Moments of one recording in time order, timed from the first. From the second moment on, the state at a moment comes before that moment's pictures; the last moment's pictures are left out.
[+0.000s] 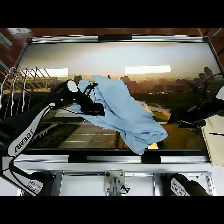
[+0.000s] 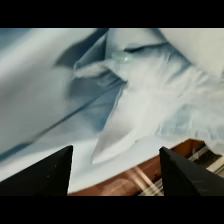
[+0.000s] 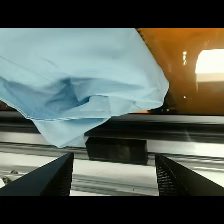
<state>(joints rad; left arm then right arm) -0.38 -1.77 1.41 0.95 -1.17 -1.39 -0.18 -1.09 1.09 -1.29 1.62 1.50</state>
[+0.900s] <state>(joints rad) -0.36 -1.71 1.50 0.86 -1.21 -1.23 0.14 -1.09 0.88 -1.32 1.46 1.43</state>
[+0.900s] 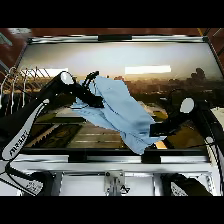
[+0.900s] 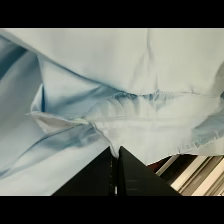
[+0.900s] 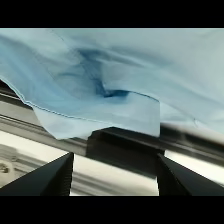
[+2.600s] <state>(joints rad) -0.29 -1.12 2.07 0.88 -1.15 -1.36 0.39 -0.98 1.96 -1.52 1.38 1.17</state>
